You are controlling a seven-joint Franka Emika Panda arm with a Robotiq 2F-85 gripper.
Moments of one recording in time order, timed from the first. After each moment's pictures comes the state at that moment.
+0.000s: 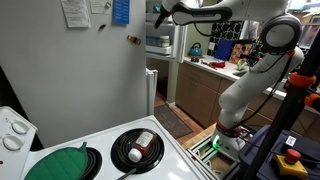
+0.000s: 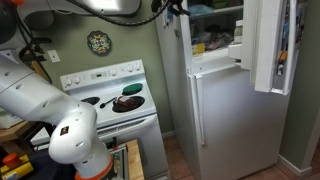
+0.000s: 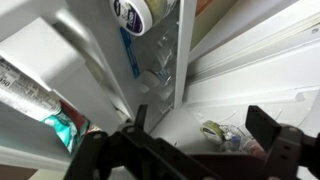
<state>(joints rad) 0.10 -0.49 0.21 -1.97 -0.51 2.36 -0.14</state>
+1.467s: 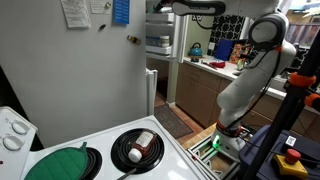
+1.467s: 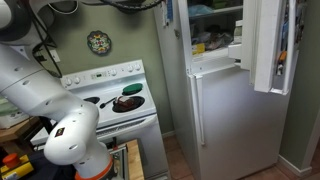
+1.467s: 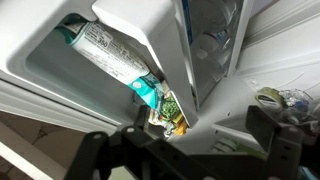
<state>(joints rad) -0.01 -0.39 0.22 -1.77 -0.55 2.45 -0.06</state>
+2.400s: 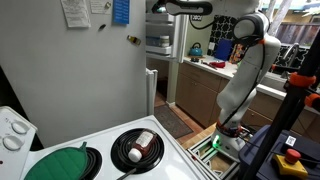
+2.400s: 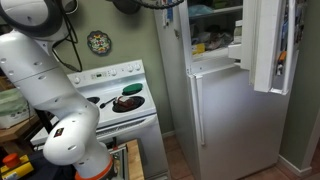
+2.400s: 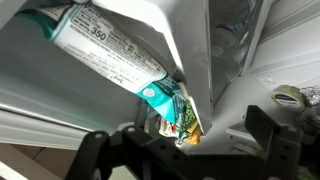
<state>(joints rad) -0.03 -0.19 0.21 -1.57 -0.56 2.45 -0.04</state>
